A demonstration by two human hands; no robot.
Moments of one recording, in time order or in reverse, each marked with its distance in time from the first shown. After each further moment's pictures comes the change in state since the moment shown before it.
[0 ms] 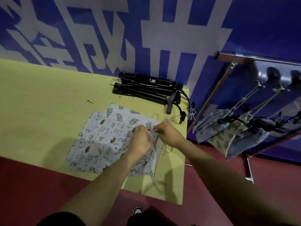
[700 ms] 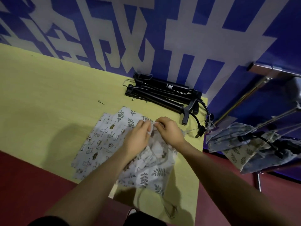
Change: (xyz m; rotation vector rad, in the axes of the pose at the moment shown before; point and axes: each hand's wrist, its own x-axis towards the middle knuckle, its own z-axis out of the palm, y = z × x) left_hand 0.044 -0.034 -0.054 0.160 0.056 0.201; right_hand 0.070 -0.038 0.003 0.106 0.255 -0.084
